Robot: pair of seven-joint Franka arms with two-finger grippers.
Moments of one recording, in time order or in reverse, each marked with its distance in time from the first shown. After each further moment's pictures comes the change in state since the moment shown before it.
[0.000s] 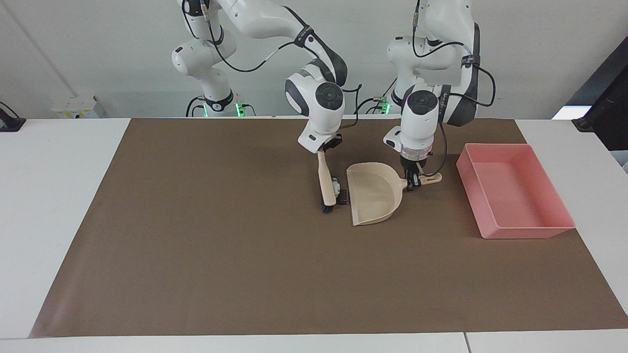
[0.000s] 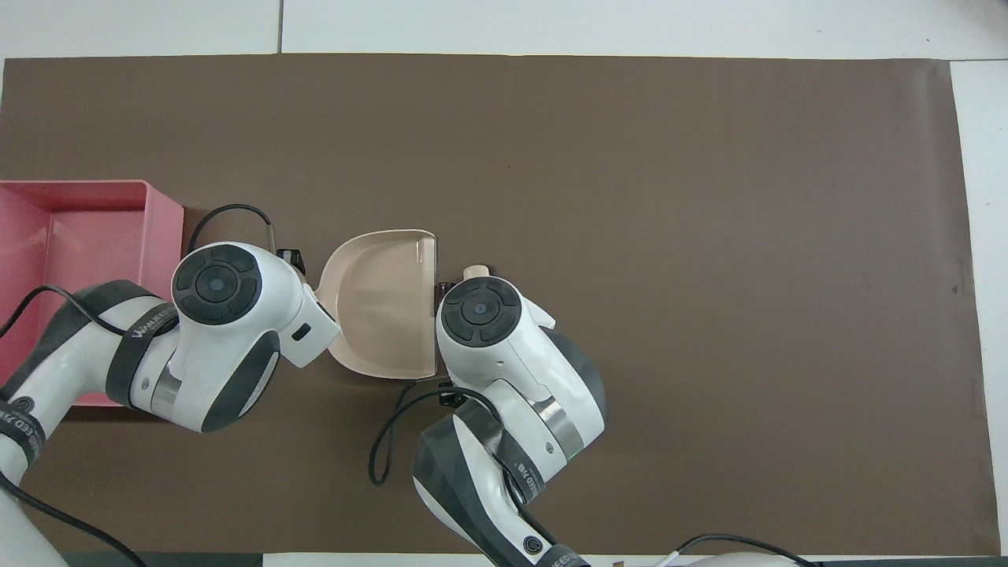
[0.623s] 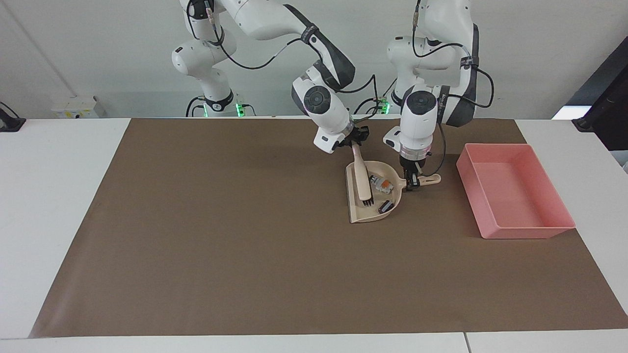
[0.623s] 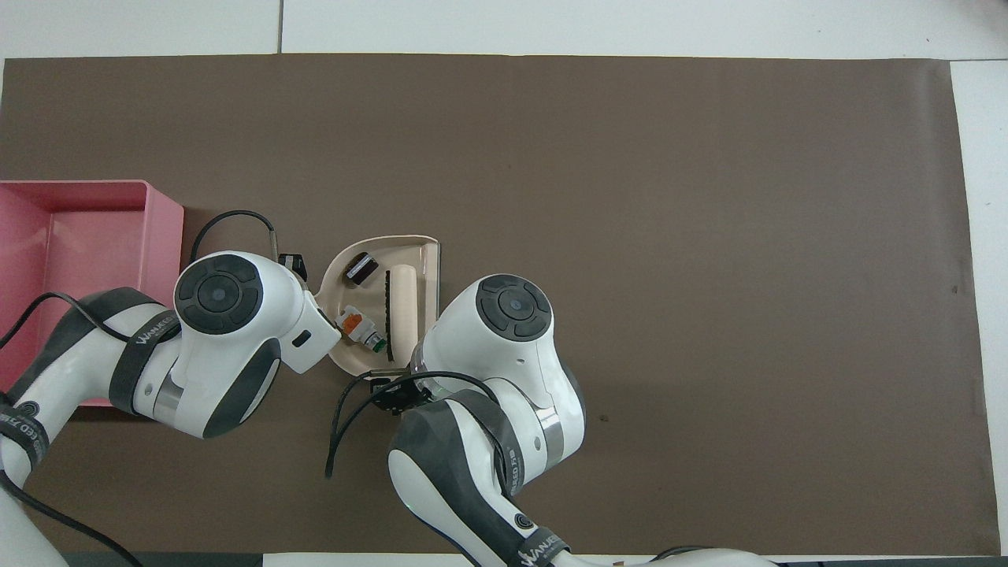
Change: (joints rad) left arm 0.000 -0.008 0.002 -0.030 0.006 0.037 0.022; right arm -0.002 0.023 0.037 0.022 0.357 0.178 -0.103
